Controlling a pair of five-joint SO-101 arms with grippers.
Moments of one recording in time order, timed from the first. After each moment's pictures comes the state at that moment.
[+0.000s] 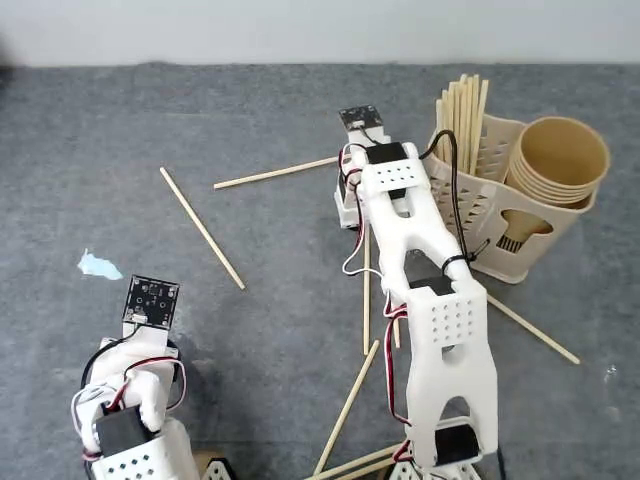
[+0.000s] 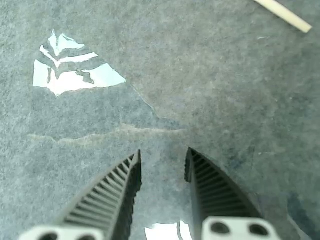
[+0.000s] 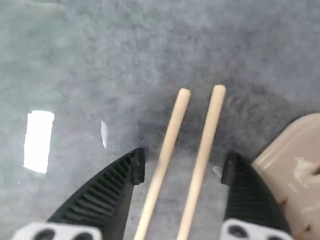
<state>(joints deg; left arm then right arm) -24.6 -102.5 97.1 72.2 -21.9 -14.5 48.1 -32.6 73.8 -0.8</state>
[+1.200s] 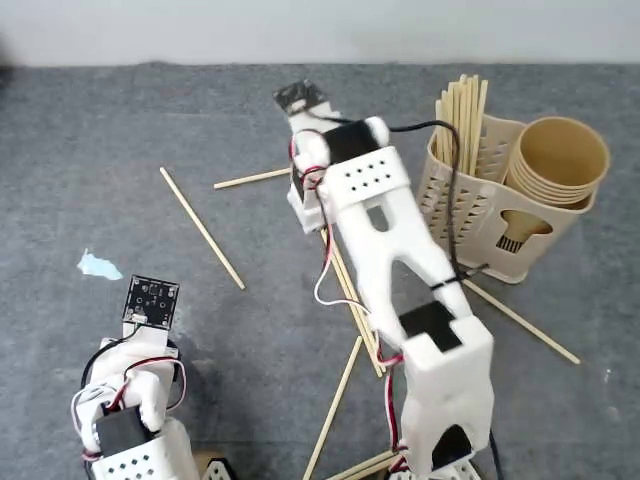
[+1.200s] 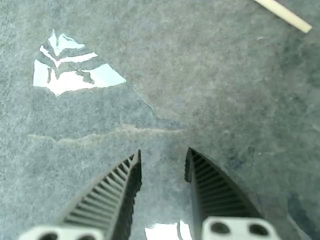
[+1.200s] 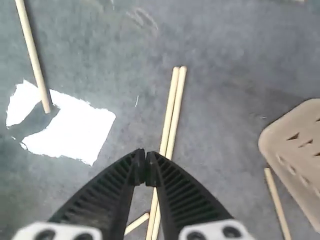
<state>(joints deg) -24.6 -102.5 97.1 72.2 -21.9 -26.7 27.2 -32.8 94.1 3.3</state>
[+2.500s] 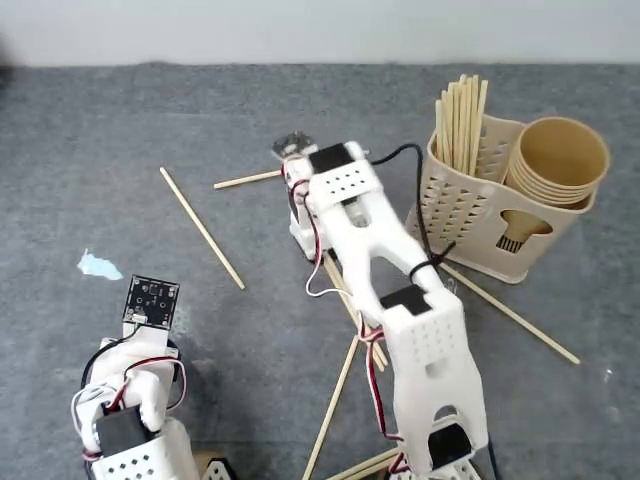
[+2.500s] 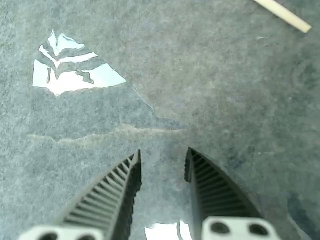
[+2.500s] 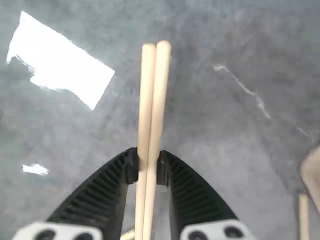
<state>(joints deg) -24.6 -102.5 97.1 72.2 -21.9 -26.2 39.1 -32.8 92.0 6.7</state>
